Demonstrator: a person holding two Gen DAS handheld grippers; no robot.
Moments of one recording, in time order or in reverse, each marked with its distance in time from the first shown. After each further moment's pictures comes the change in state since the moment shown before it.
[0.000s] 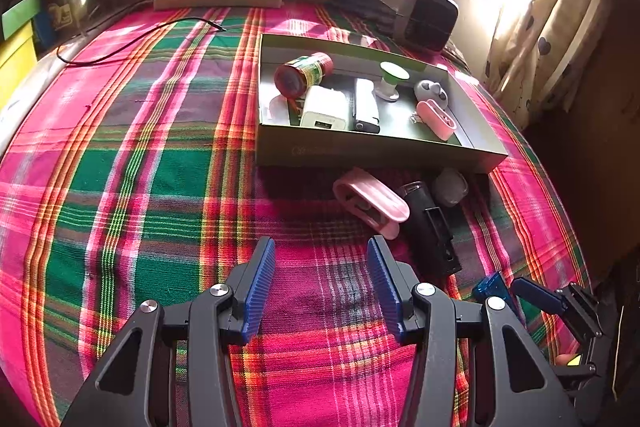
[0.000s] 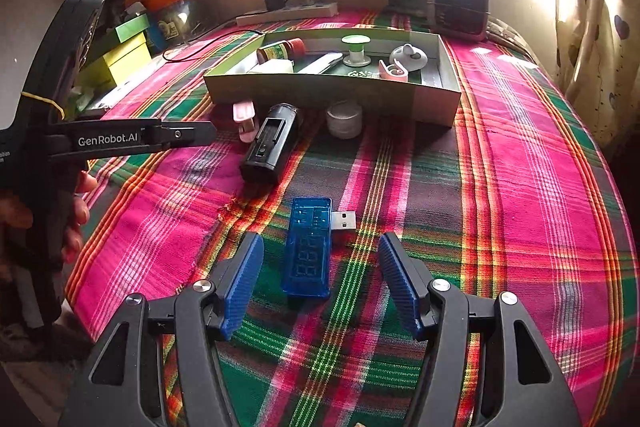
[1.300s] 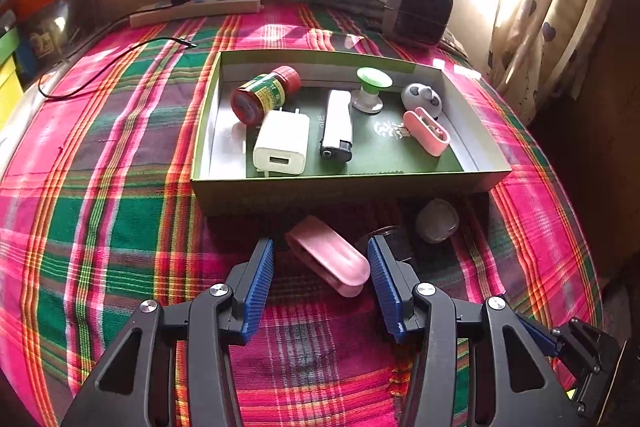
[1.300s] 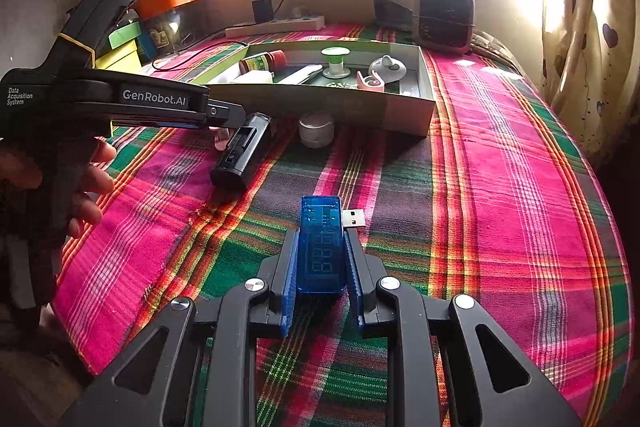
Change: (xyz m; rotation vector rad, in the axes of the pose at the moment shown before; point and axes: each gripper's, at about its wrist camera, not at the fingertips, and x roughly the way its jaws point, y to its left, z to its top) left arm 0.025 -0.034 0.028 0.053 0.028 0.063; right arm -0.001 -0.016 -0.003 0.007 -0.054 -0.017
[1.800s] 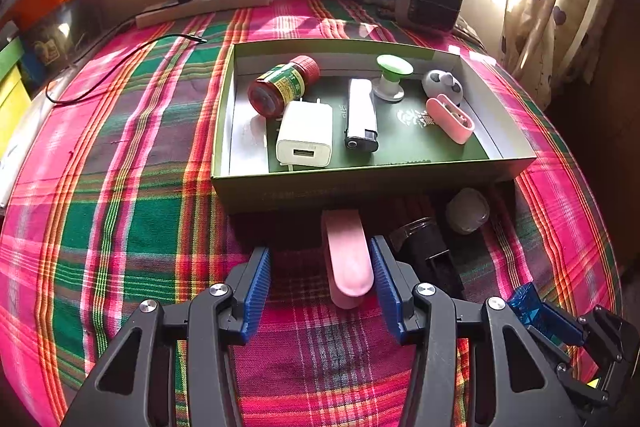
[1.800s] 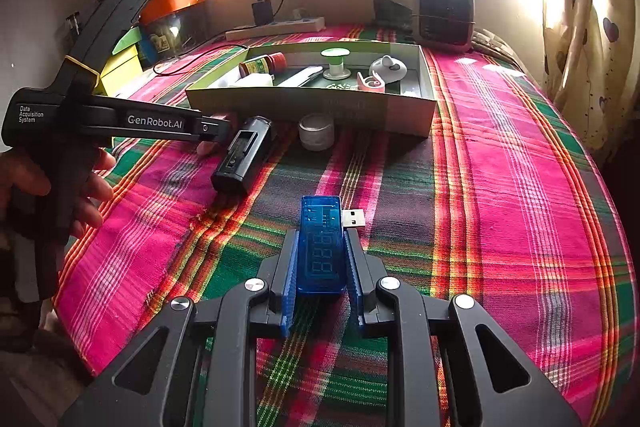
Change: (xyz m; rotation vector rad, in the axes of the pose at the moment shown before) left arm 0.006 0.007 0.000 0.030 0.019 0.050; right arm 0.001 -0.002 0.000 0.012 -0.003 0.012
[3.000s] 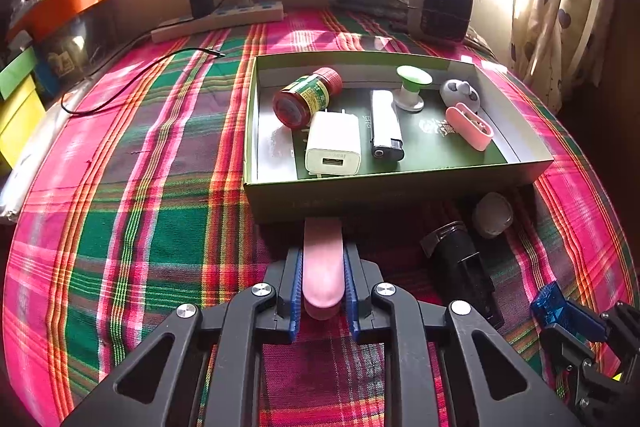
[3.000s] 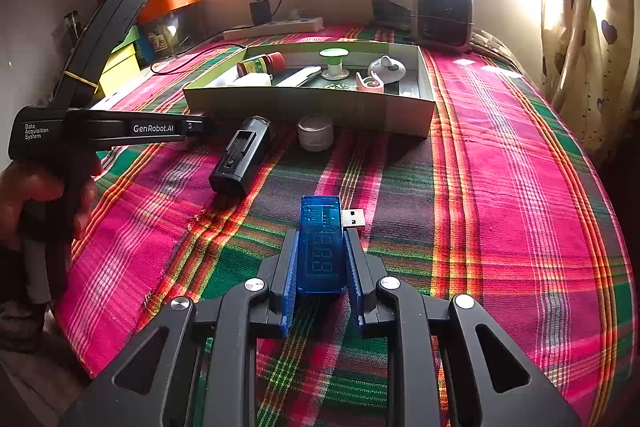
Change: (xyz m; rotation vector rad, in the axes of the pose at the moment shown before) left arm 0.000 0.009 -0.005 0.013 -0.063 0.053; right arm 0.001 0.001 0.001 -0.004 0.000 -0.009
